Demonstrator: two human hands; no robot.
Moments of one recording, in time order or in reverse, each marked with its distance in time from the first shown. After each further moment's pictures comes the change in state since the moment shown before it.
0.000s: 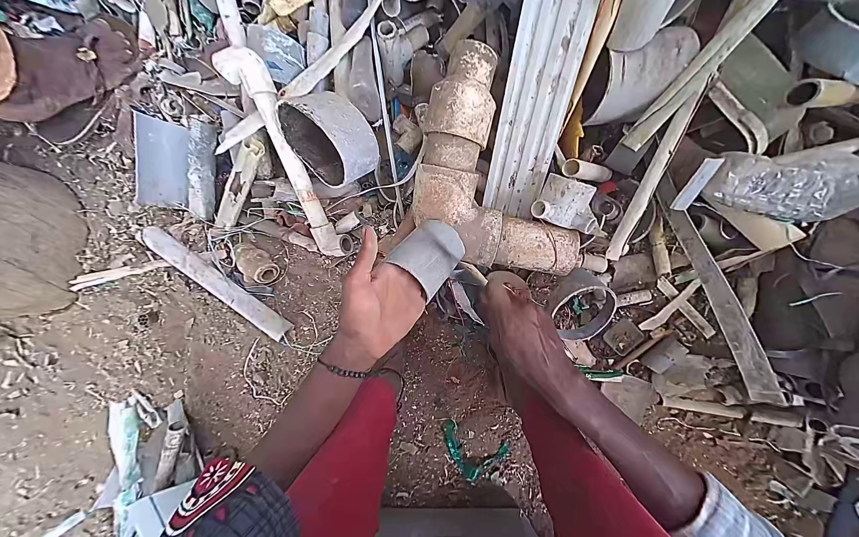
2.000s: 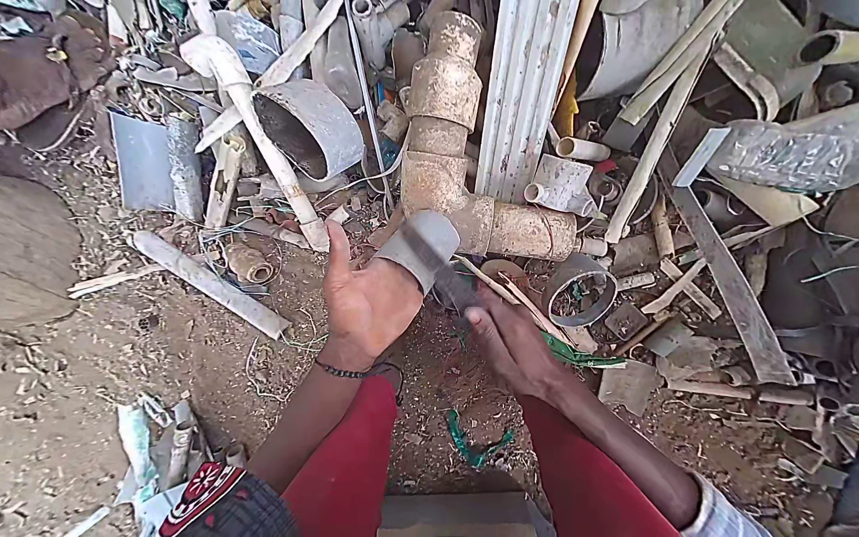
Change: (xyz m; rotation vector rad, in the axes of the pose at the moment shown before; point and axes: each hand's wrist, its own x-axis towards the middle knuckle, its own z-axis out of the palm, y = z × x) left_hand 0.000 -0.004 0.004 -0.099 -0.013 0.042; right_hand -0.009 0.007 0.011 0.605 0.044 -0.178
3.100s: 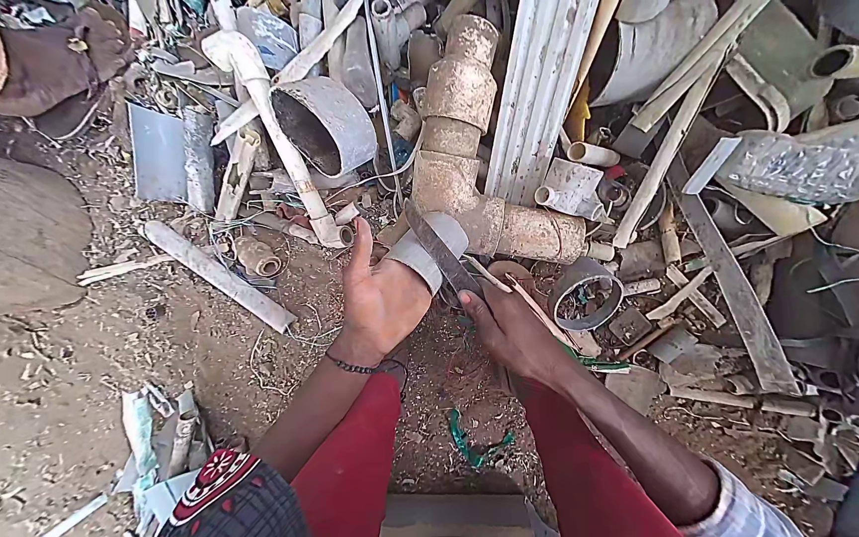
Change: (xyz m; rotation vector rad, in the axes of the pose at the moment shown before) left_hand 0.000 -0.002 0.000 0.013 0.037 -0.037; right_hand 0.029 -0.026 -0.015 -0.023 -0.311 0.381
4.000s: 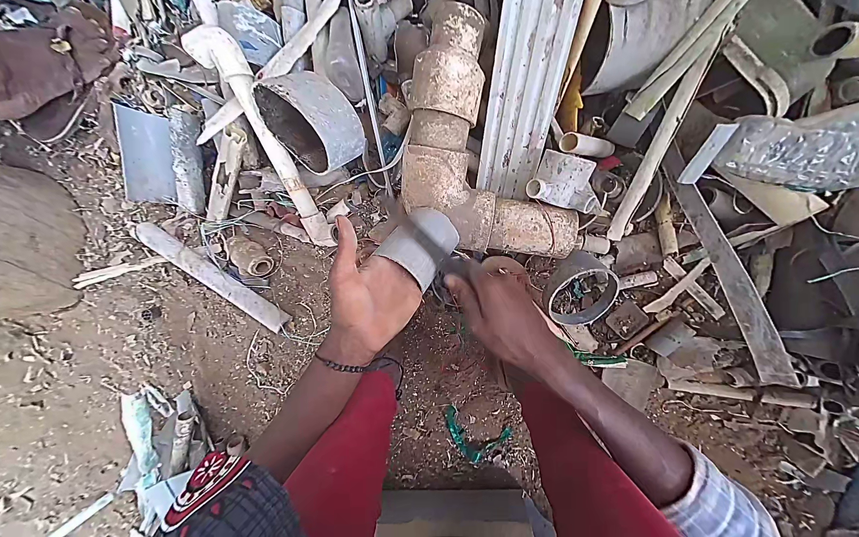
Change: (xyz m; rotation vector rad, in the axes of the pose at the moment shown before) left_hand 0.000 -0.002 0.002 0.036 0.038 0.015; right_hand 0.008 -0.003 0.002 -0.200 0.135 -0.025
